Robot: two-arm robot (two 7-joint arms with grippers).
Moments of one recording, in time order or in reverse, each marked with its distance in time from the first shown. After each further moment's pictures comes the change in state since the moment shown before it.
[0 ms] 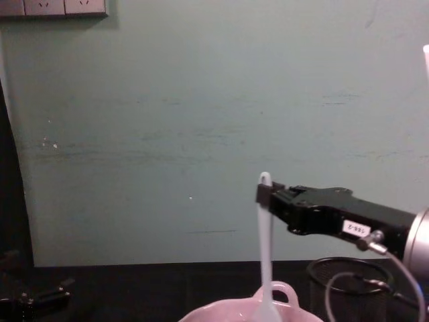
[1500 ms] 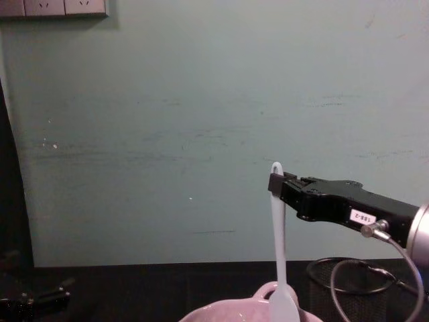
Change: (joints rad) left arm 0.000 0.000 0.000 0.000 0.000 0.000 0.000; right arm 0.026 -0.025 0.024 0.056 0.024 -0.028 -0.013
